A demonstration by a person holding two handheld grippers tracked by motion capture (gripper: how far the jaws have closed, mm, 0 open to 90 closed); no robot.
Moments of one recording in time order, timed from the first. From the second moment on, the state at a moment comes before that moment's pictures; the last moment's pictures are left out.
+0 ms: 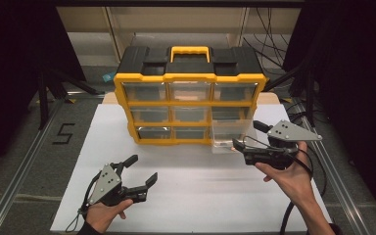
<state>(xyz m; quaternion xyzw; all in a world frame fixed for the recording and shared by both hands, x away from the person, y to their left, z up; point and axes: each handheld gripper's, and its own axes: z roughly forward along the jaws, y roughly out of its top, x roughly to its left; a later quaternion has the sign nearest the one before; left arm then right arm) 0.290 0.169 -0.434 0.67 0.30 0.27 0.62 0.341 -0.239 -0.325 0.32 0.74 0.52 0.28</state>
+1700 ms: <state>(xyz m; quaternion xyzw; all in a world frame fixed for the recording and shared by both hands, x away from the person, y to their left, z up) 0.289 0.169 -0.434 0.67 0.30 0.27 0.62 0.314 -0.254 -0.369 0.37 0.70 0.55 0.28</state>
